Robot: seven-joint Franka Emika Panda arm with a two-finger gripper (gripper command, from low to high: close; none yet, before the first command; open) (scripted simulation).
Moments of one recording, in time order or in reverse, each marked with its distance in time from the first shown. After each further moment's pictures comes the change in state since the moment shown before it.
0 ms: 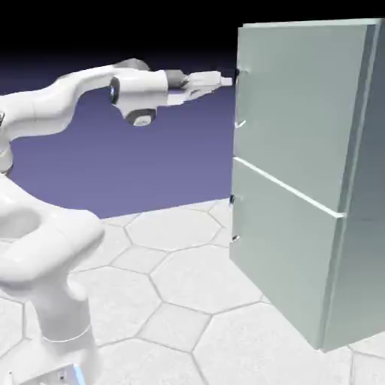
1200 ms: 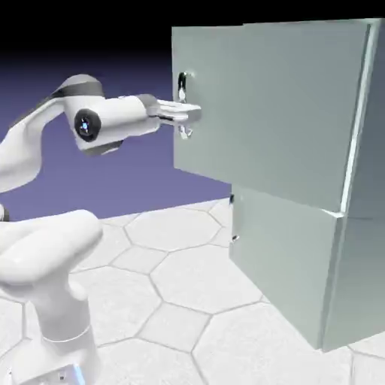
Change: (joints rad) arm 0.165 -0.603 -0.551 -0.681 0.082 -1.119 -0.056
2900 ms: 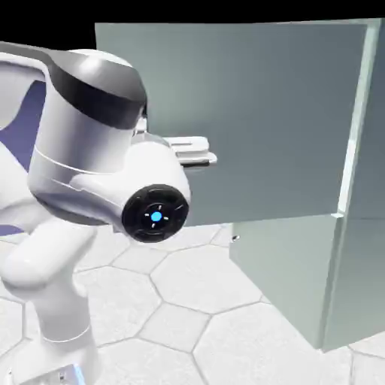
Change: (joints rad) arm 0.211 1.226 -1.331 0.632 -1.166 -1.287 -0.823
